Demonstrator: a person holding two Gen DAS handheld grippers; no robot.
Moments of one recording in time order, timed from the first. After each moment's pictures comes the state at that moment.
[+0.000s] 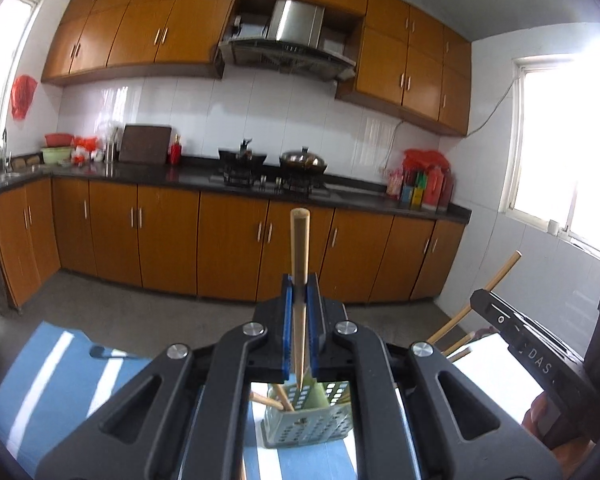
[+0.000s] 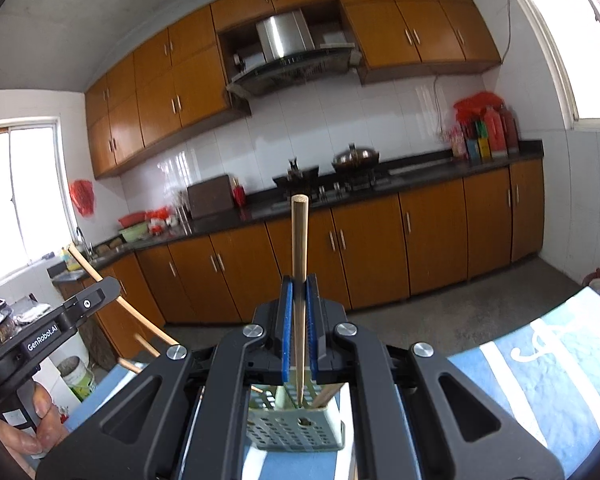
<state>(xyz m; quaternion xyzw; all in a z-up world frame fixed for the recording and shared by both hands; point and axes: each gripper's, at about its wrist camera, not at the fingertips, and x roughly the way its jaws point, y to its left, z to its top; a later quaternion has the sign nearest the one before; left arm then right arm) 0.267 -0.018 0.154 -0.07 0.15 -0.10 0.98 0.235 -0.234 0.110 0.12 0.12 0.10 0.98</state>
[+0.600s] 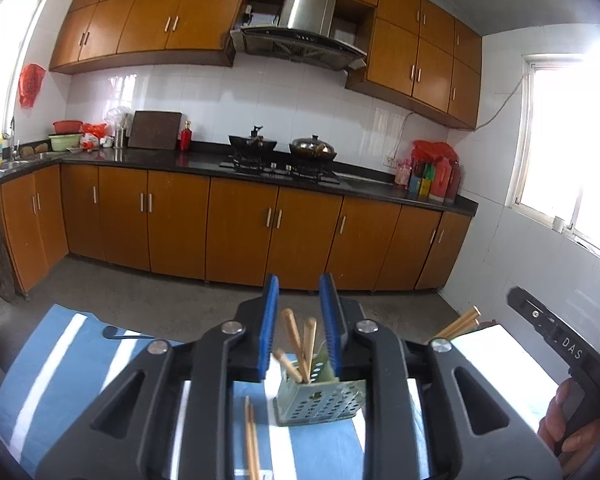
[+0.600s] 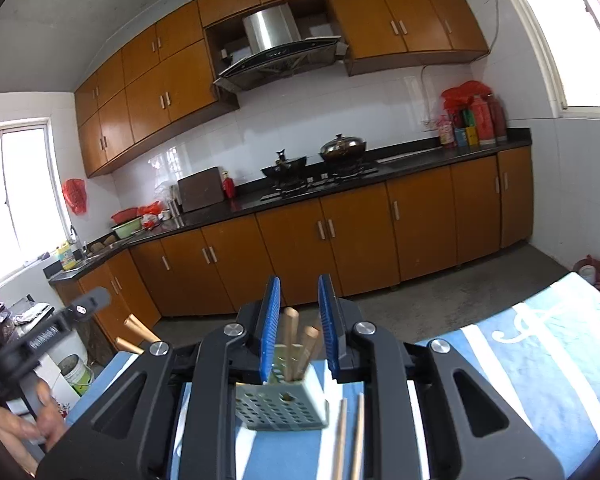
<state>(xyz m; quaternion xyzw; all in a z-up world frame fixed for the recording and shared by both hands) 0.238 0.010 0.147 -0.08 0.16 -0.09 0.98 0.196 -0.262 0.113 0.13 0.13 0.07 0.98</state>
